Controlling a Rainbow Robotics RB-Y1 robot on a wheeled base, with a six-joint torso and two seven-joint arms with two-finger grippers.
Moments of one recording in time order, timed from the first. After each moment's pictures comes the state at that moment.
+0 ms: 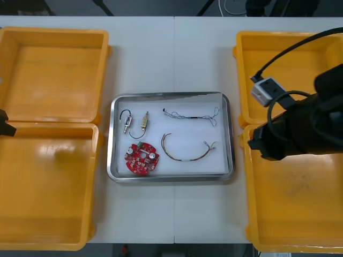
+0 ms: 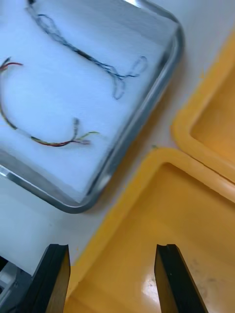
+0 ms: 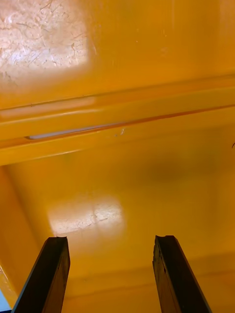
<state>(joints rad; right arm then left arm) -0.41 -0.66 0.13 -2.41 -0.83 1.92 1.29 -0.27 0.81 0.35 -1.99 0.87 1.91 -1.55</state>
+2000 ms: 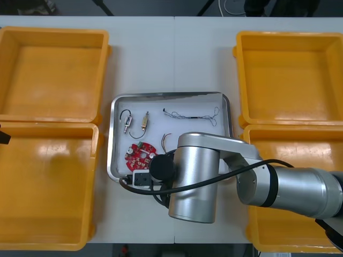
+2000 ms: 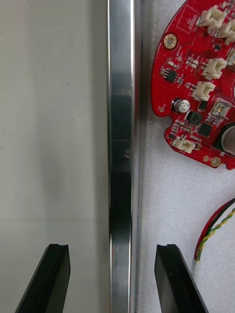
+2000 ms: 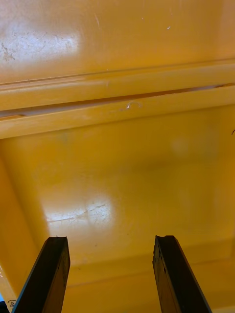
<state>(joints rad) -0.78 -0.44 1.12 -1.96 -0.47 1.59 1.71 -0.20 0.81 0.41 -2.00 0.92 1.91 -1.55</state>
